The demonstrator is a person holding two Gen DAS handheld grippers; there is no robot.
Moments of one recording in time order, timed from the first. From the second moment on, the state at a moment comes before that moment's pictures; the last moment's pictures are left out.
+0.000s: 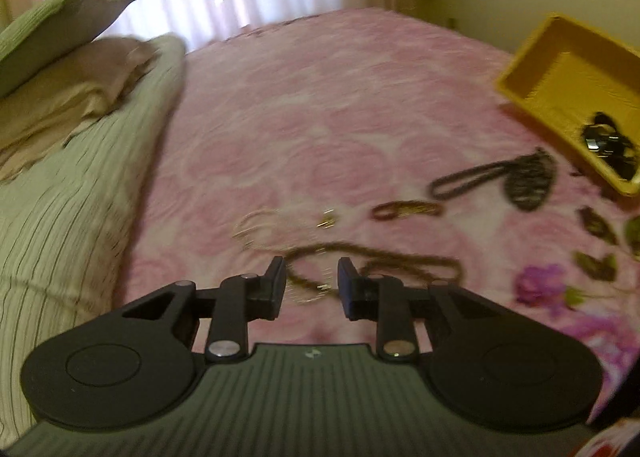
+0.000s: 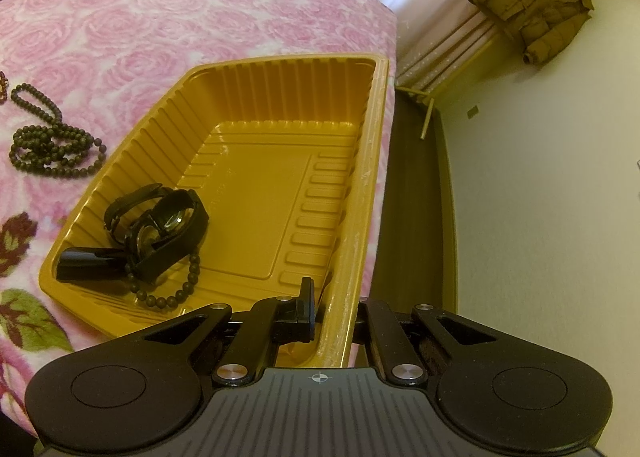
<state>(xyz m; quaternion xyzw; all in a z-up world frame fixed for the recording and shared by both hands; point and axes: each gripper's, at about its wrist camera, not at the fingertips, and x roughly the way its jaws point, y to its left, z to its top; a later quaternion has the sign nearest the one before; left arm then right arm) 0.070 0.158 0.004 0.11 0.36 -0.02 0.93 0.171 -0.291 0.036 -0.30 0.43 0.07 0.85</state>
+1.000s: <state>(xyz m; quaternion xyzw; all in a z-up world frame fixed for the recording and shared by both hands) 0.126 0.143 0.066 0.09 0.31 -0.07 0.95 0.170 -0.291 0.036 -0.30 0.43 0.07 0.85</state>
